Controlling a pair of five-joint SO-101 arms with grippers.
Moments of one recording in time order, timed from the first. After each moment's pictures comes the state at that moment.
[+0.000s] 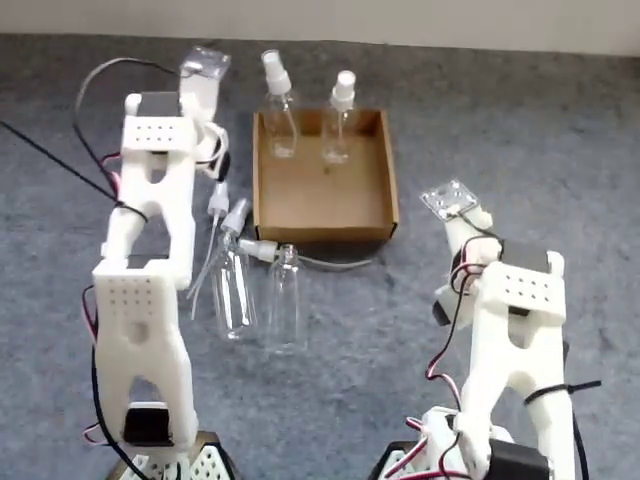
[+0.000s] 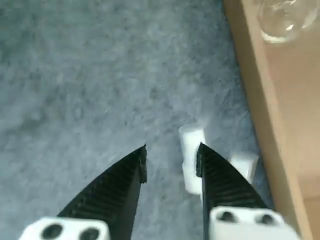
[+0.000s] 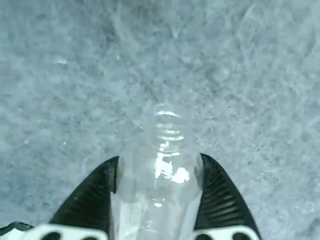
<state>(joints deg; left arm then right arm) -6.0 47.8 -48.3 83.1 -10.5 9.1 -28.4 42.7 70.5 42.7</state>
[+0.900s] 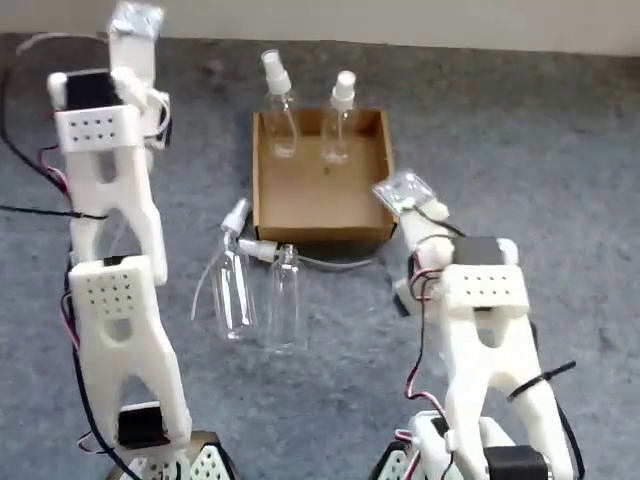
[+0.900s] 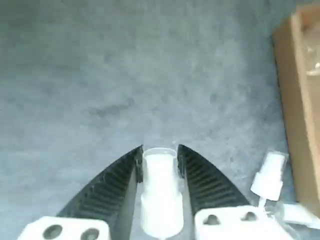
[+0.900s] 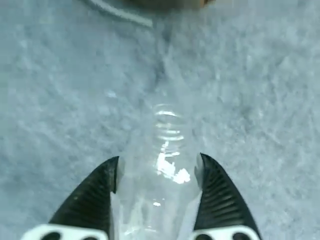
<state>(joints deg) -15.4 46.3 -77.0 101.2 -10.2 -7.2 -28.9 40.2 70.5 30.4</state>
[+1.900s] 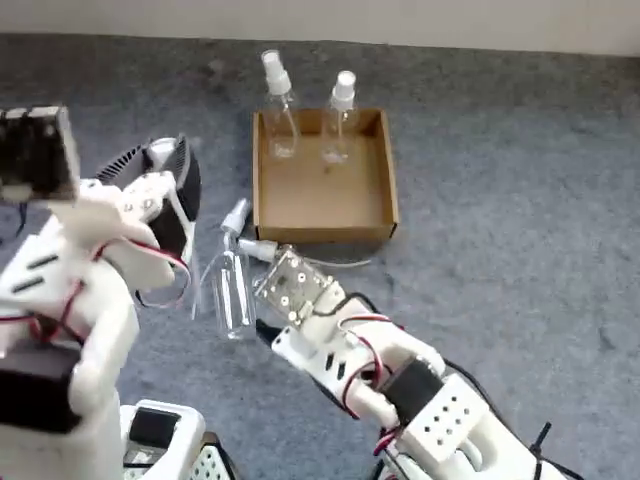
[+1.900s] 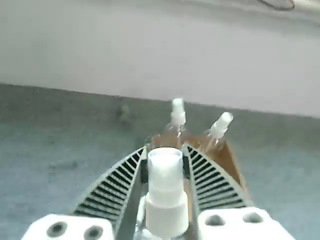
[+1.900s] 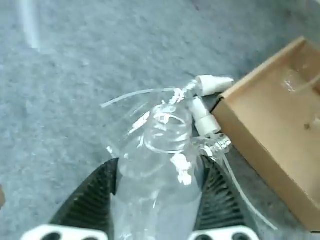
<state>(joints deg) 2.8 -59.3 15.5 66.4 20.5 -48.9 -66.4 66.6 42.6 14.0</state>
